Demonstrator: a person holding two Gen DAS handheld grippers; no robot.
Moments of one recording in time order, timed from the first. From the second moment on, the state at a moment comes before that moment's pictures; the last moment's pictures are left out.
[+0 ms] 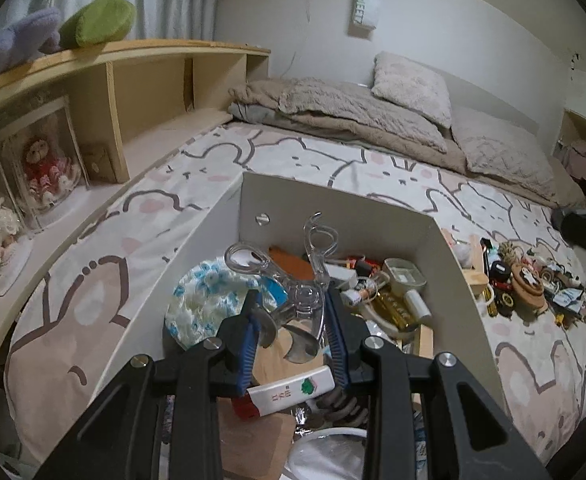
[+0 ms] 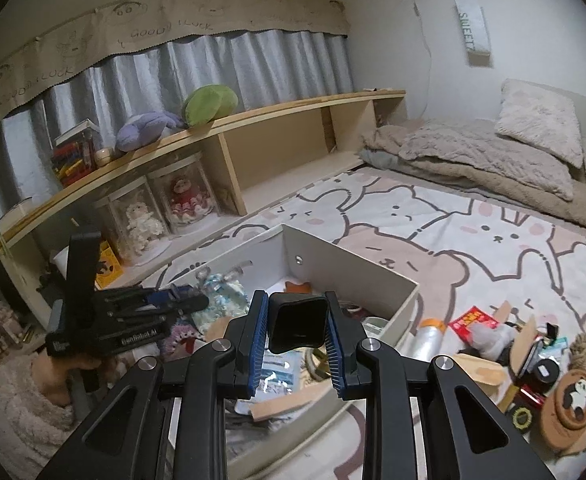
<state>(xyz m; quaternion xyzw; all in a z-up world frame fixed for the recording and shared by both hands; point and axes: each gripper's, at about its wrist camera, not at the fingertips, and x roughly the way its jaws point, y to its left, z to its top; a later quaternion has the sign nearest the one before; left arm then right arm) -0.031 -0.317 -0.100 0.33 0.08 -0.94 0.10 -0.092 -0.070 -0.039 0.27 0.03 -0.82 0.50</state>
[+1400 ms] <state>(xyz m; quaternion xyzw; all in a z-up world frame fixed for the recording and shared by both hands) -0.011 -0.351 -0.119 0.32 0.10 -0.94 0.06 -0.157 -0.300 -0.095 0.43 0.13 -0.72 0.52</state>
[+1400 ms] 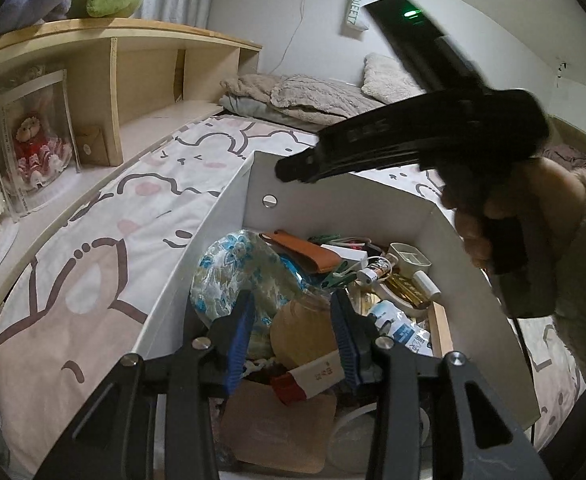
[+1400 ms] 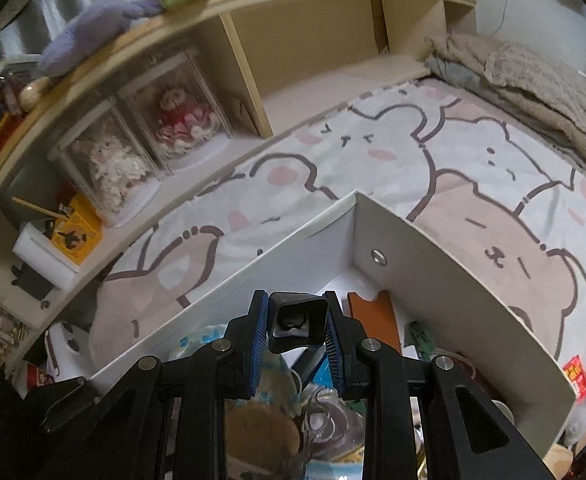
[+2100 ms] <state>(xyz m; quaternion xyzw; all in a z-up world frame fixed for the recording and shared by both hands) -0.007 -0.346 -0.114 0.31 0.10 -0.94 0.07 -0.137 -0.294 -0.089 0.42 0.12 -0.70 0.56</state>
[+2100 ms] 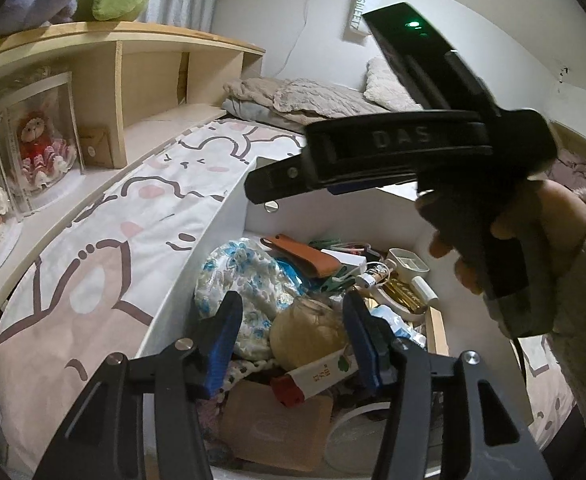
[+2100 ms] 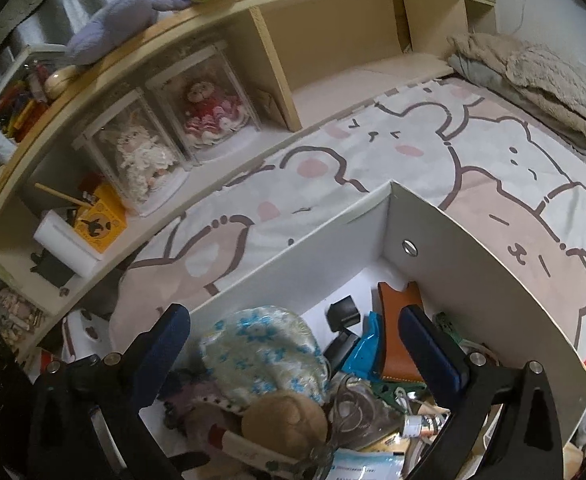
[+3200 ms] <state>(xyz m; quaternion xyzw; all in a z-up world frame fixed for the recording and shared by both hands) 0.006 -0.300 -0.071 0.30 0.09 -0.94 0.12 -0.117 -0.175 -0.036 0.35 0.08 -0.74 0.57</state>
